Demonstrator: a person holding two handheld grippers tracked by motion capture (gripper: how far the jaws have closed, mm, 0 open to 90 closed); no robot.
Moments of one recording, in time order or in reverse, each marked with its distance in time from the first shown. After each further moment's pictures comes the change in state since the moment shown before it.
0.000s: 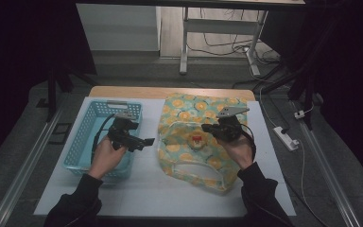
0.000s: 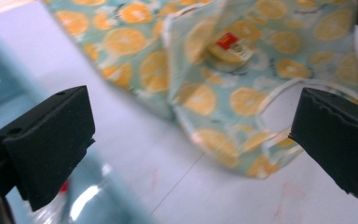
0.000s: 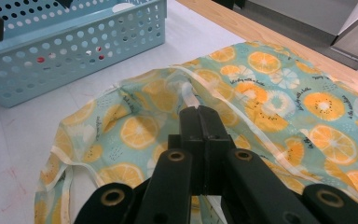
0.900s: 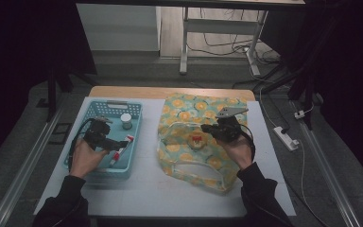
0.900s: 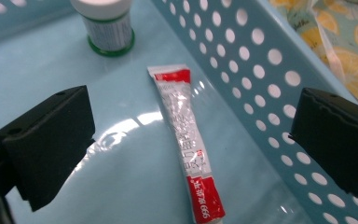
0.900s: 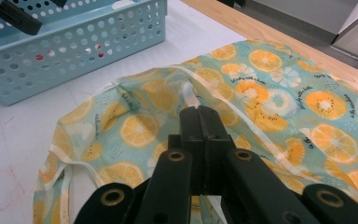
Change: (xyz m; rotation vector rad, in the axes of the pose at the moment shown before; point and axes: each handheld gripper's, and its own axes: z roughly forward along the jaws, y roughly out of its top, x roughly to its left) left arm 0.058 -0.047 -0.014 0.186 0.177 -0.102; right arm 0.001 -0.001 0.002 0.009 -0.001 -0.003
